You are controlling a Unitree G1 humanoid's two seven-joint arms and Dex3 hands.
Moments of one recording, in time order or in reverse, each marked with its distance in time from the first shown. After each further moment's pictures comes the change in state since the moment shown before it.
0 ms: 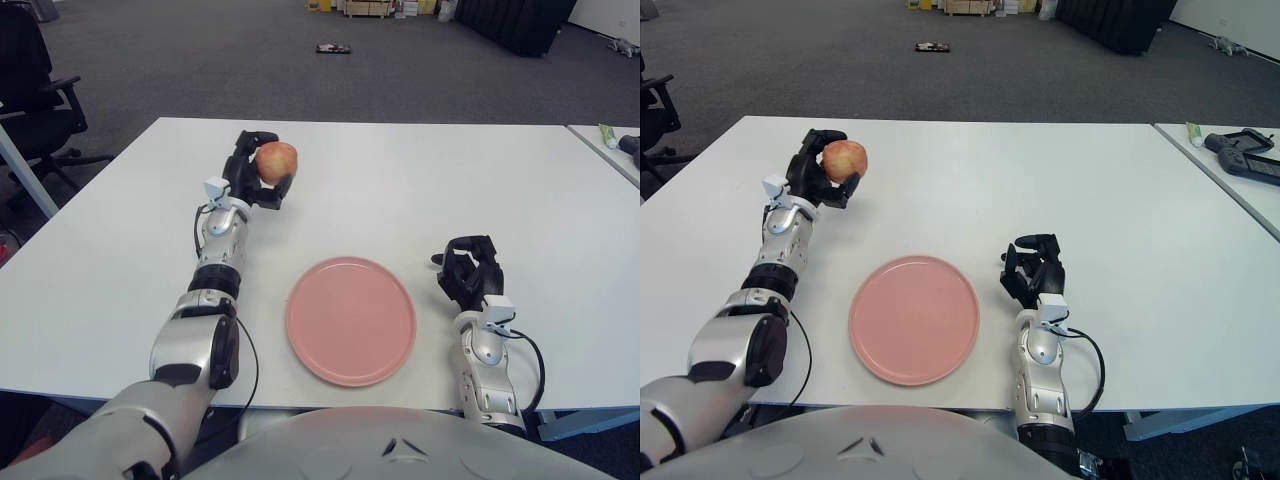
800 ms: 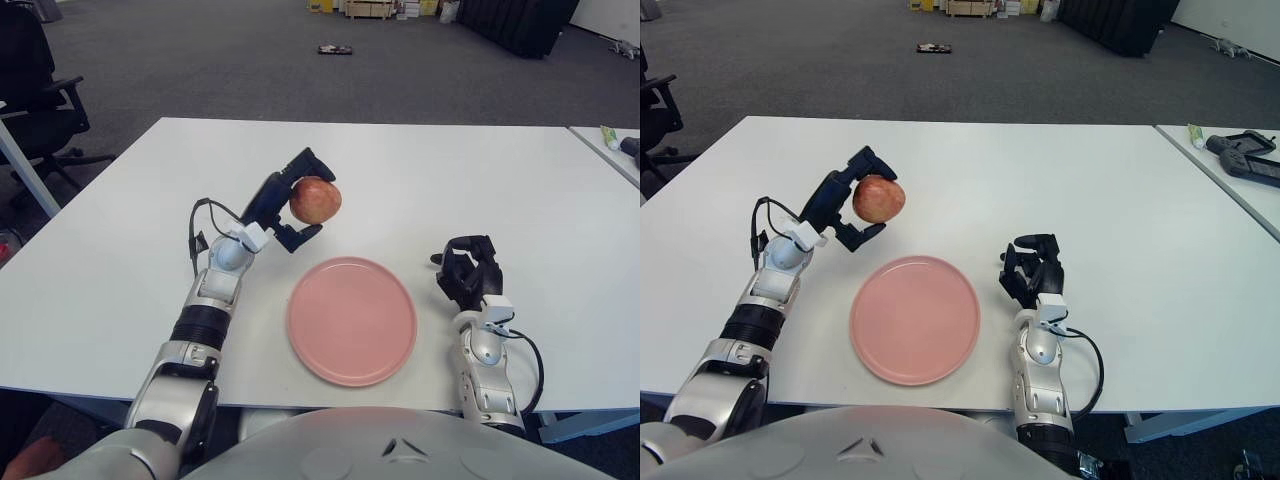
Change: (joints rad) left arm 0.241 0.122 -0.283 -0.439 0.465 -0.299 0.089; right arm -0.001 0.001 0.006 0.001 0.003 0.000 0.002
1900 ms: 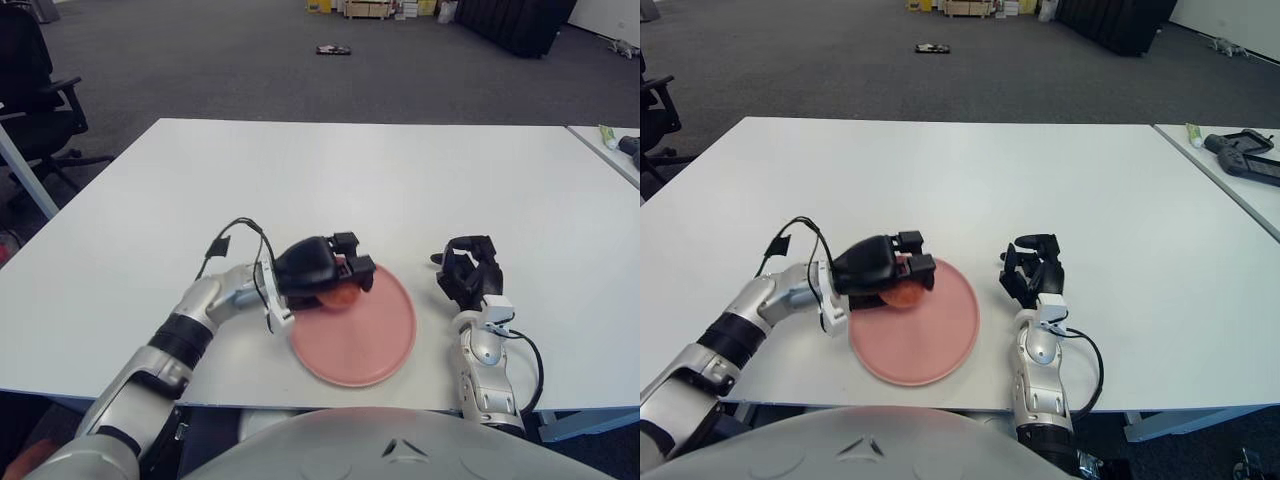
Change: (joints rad) left arm 0.041 0.165 -0.348 -0.069 0.616 -0.193 0.259; right arm 0.000 0.000 0.004 -0.003 0.006 0.000 -0.005
